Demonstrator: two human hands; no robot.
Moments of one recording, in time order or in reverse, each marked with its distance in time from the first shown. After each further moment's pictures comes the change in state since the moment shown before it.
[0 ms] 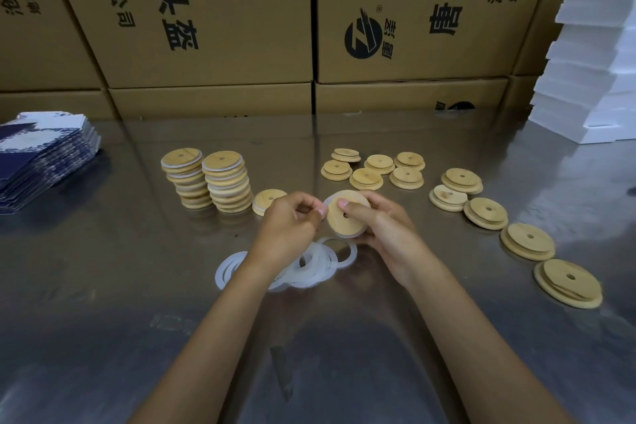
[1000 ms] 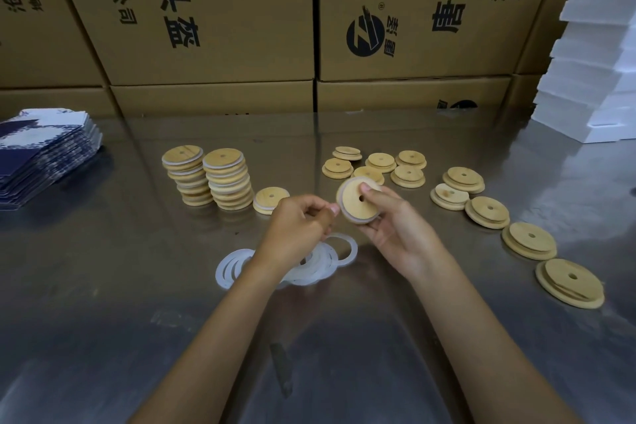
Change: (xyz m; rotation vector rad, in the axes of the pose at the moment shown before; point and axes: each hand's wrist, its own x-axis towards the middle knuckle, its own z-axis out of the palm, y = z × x) left_hand -0.005 0.003 0.009 -0.076 -0.044 -0.001; right_hand 0.007 -0.004 -0.010 0.435 -0.008 0.095
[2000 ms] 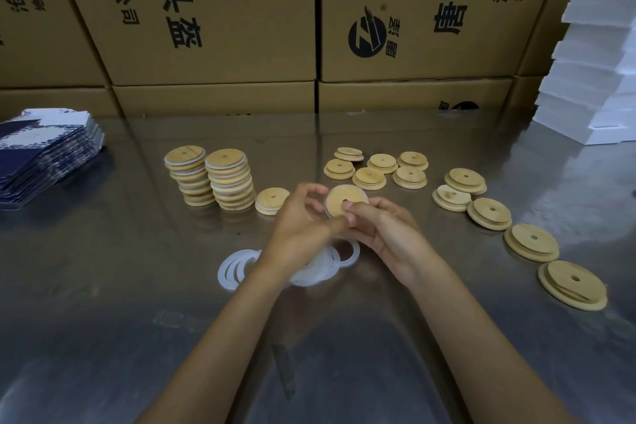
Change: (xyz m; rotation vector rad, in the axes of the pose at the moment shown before) left_hand 0.002 -0.003 0.003 0.012 0.077 -0.033; right_hand -0.002 0.009 0.006 -0.192 0.031 0.000
